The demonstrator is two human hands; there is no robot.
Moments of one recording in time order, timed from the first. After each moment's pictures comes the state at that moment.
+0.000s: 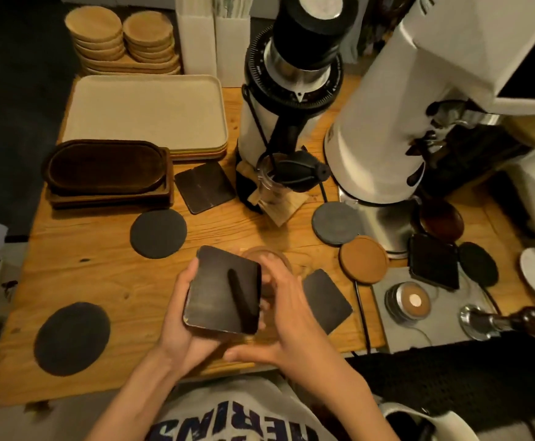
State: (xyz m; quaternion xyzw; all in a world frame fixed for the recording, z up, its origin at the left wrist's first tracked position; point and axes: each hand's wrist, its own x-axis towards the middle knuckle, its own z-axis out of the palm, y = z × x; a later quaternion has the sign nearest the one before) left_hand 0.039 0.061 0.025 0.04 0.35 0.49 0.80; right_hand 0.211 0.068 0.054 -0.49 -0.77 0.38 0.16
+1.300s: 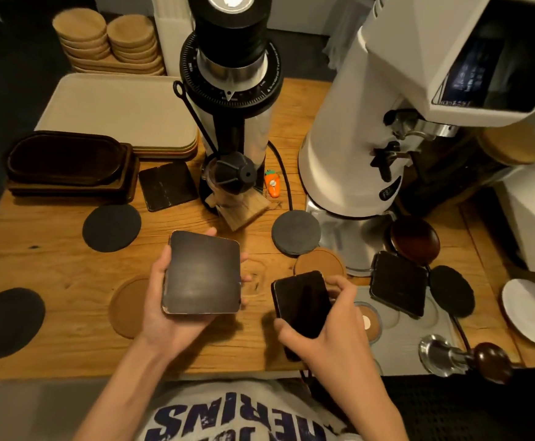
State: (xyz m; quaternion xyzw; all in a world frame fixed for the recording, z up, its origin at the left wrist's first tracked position) left_hand 0.130 0.090 0.028 0.11 0.28 0.57 0.77; right_hand 0.356 0.085 0.059 -0.65 -0.63 0.38 0.16
